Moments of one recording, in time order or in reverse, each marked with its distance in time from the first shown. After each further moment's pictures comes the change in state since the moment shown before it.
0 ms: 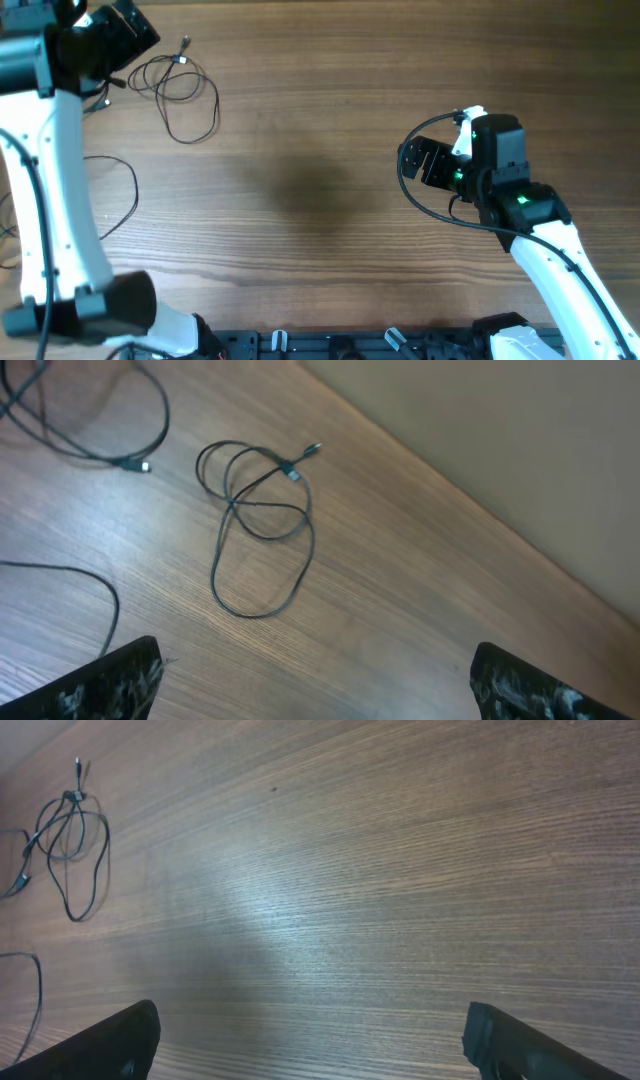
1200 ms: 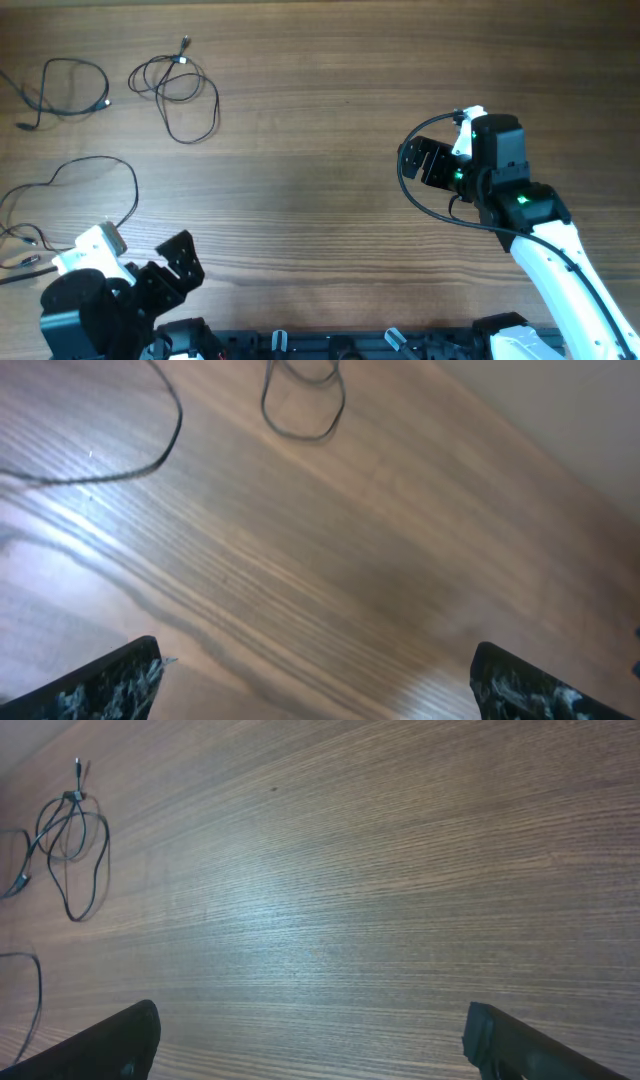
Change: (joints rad) left arm -0.001 -1.223 -0.984 -0.105 0.040 -0.011; right arm 0.000 0.000 0.000 -0.001 0.000 0.000
